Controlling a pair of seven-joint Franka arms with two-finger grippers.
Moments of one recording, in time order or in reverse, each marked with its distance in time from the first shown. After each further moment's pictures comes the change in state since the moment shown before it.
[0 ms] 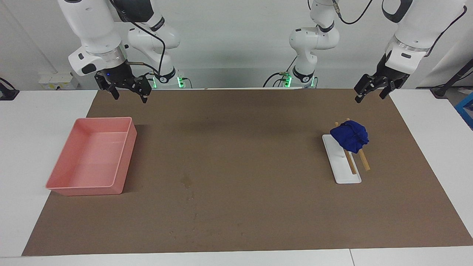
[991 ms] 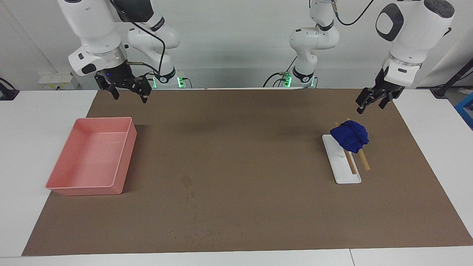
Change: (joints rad) left arm 0.035 -0.081 0.020 -0.297 0.017 0.290 -0.011; right arm 0.000 0.000 0.000 0.000 0.000 0.000 0.000
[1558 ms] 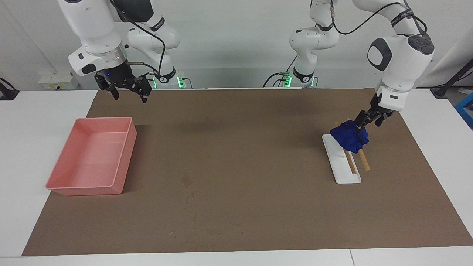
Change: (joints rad) left arm 0.066 0.057 0.000 -0.186 0.028 0.257 -0.001; right arm 0.000 0.000 0.000 0.000 0.000 0.000 0.000
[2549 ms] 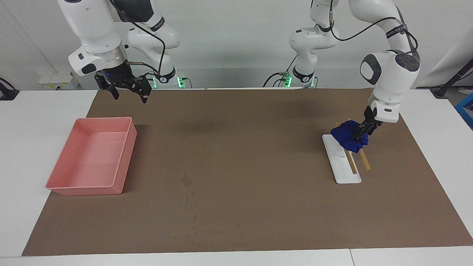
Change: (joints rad) left arm -0.003 0.021 -0.021 -0.094 0.005 0.127 -0.216; right arm 0.000 0.000 0.000 0.000 0.000 0.000 0.000
